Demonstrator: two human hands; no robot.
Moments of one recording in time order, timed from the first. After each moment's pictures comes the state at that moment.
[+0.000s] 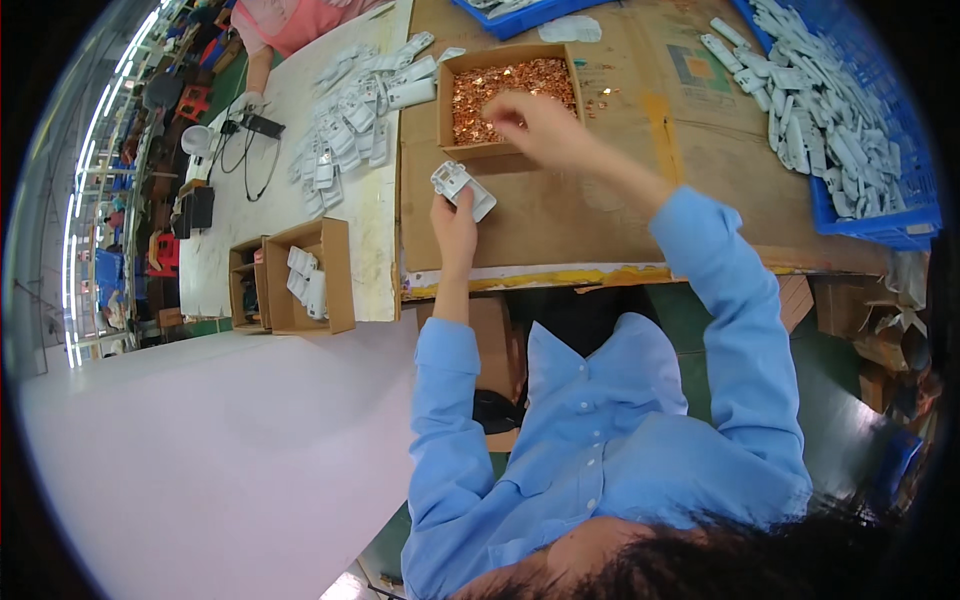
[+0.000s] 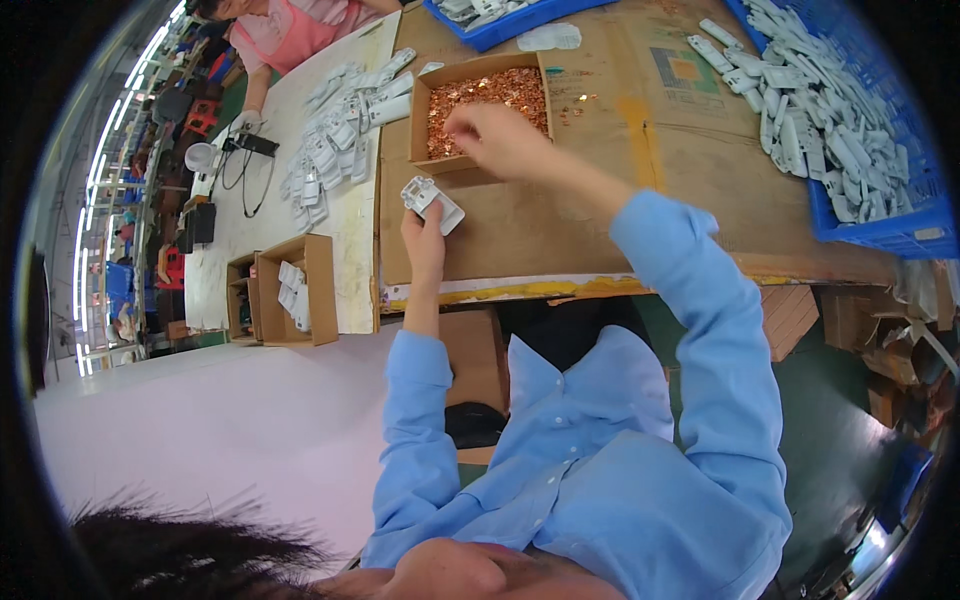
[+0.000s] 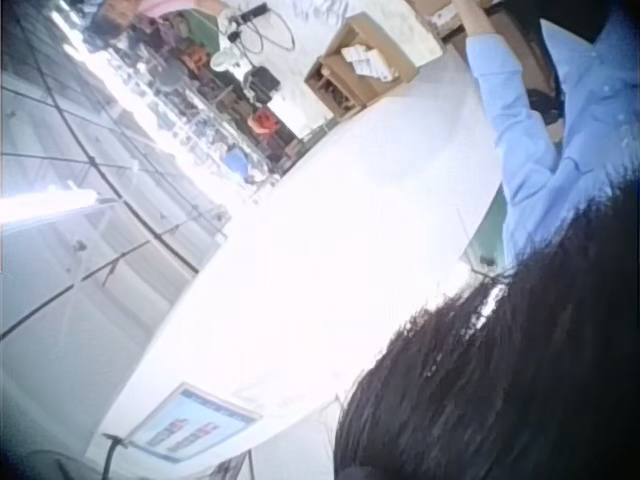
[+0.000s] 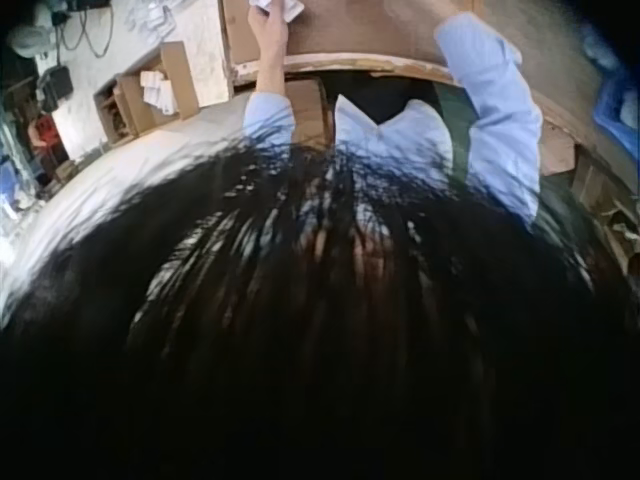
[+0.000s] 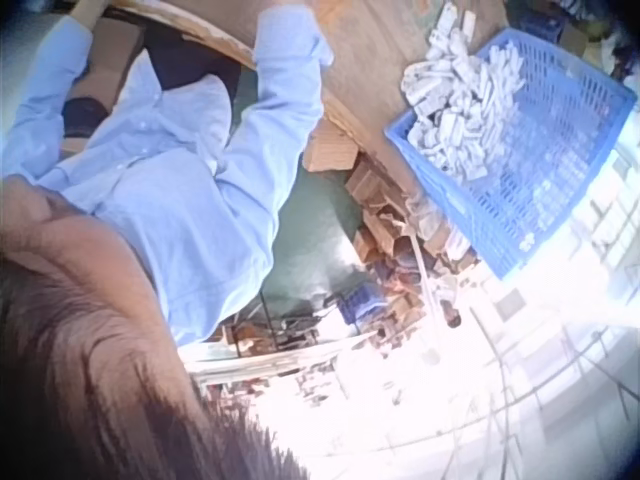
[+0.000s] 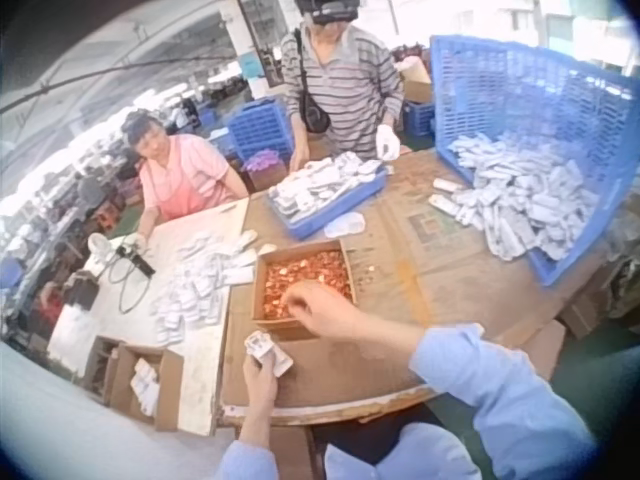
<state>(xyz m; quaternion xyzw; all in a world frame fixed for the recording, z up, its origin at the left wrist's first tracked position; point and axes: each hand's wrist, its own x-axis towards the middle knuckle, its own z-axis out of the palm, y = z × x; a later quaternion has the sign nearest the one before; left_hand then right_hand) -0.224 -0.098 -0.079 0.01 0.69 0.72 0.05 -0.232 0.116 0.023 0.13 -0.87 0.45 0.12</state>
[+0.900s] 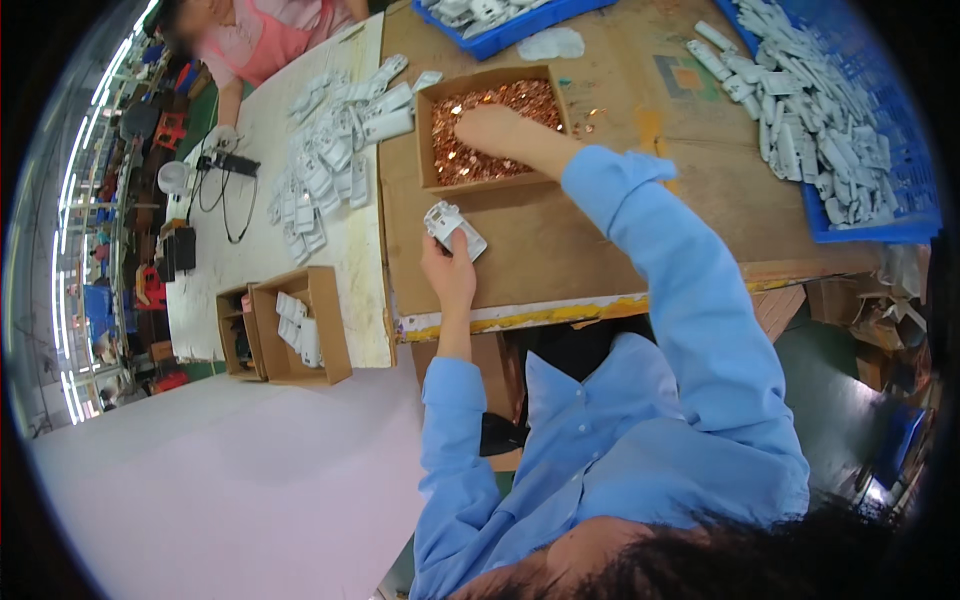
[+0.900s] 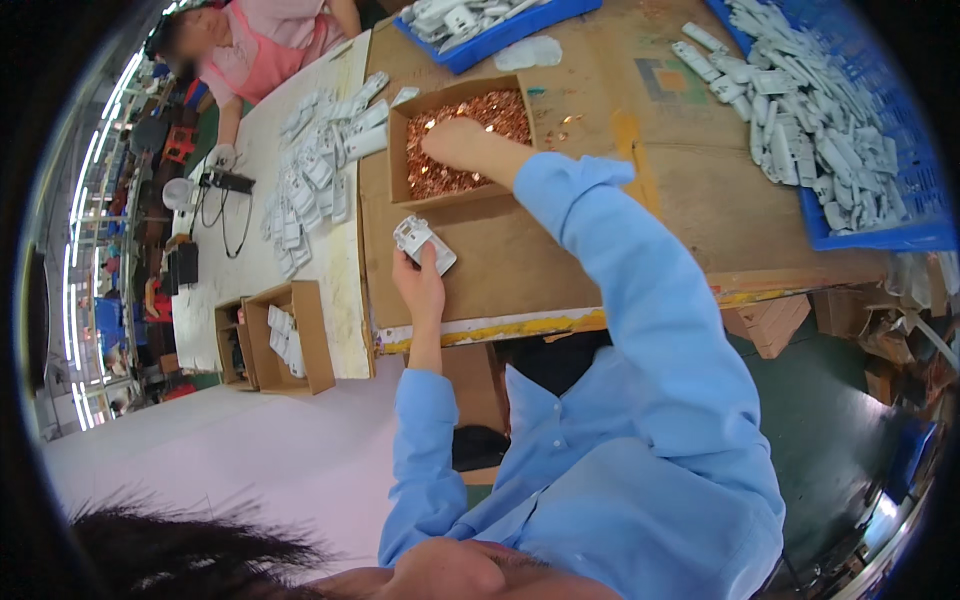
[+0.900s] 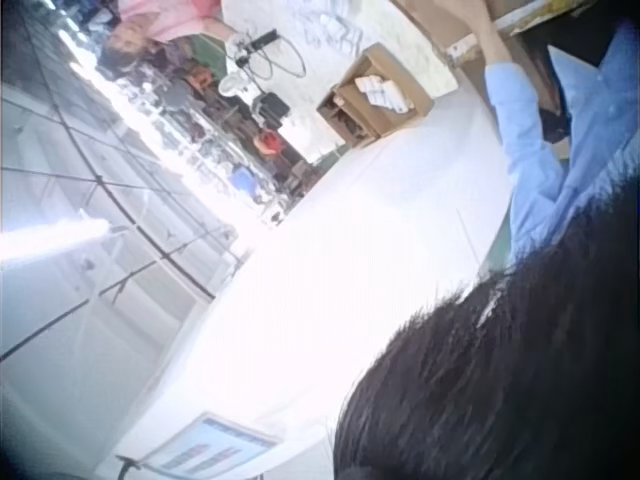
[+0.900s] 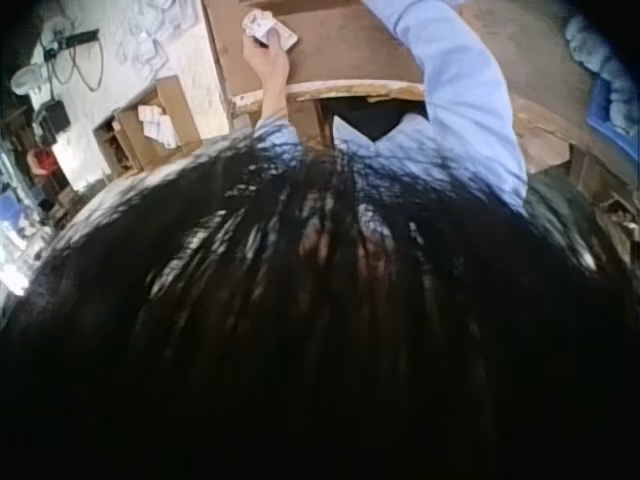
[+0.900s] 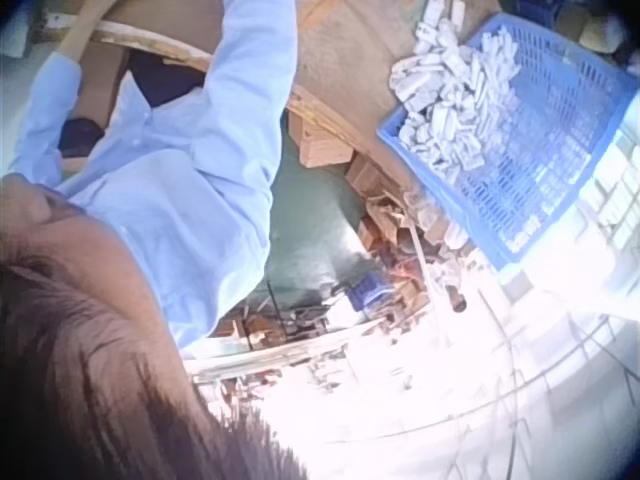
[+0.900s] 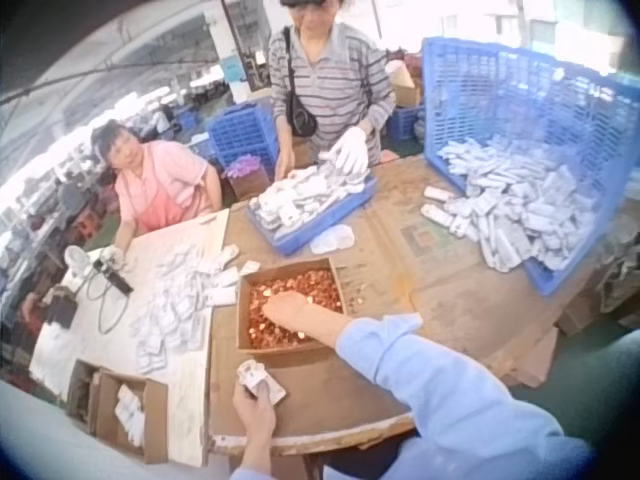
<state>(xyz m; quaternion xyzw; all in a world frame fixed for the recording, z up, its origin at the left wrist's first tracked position) -0.218 -0.082 -0.076 0.02 0.74 0.67 -0.03 -0.342 0.119 -0.016 0.21 -0.98 0.06 -0.02</state>
